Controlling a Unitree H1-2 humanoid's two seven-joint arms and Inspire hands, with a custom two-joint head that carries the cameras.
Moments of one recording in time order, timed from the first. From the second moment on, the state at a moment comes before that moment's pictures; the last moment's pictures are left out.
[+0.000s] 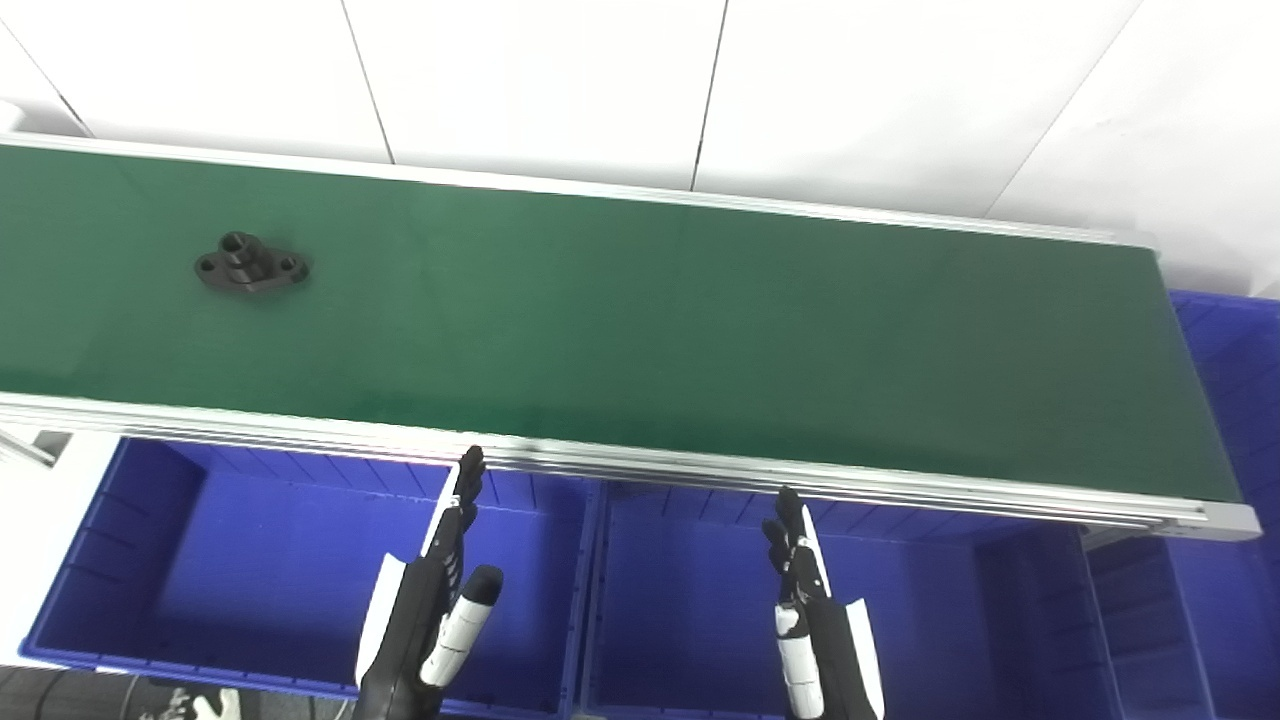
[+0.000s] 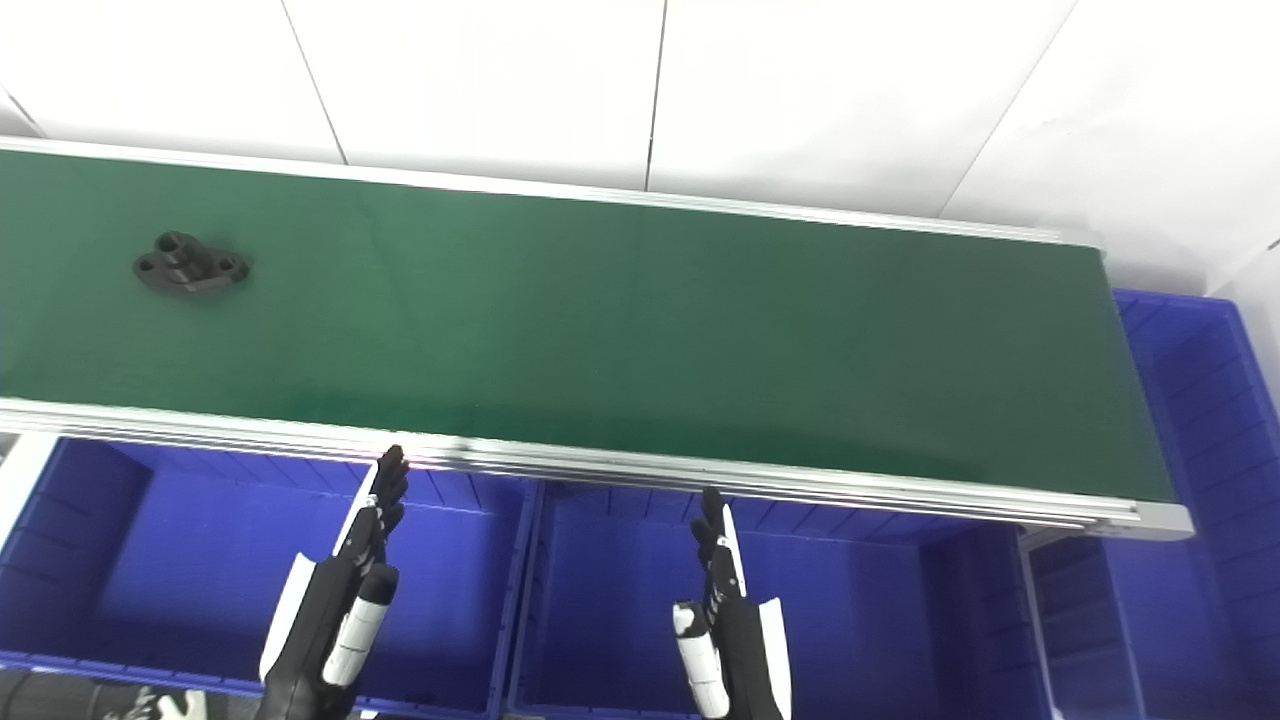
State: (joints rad) left arm 0.69 -0.01 -0.26 -0.27 0.20 -0.23 0.02; right arm 0.68 0.05 0.34 -0.18 -0.19 -0.25 -0.10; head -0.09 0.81
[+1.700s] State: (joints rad) left arm 0.58 -0.07 -0.28 0.02 0.35 -0.45 0.18; right arm 0.55 -0.01 0.23 0.10 -0.02 -0.41 0.02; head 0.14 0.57
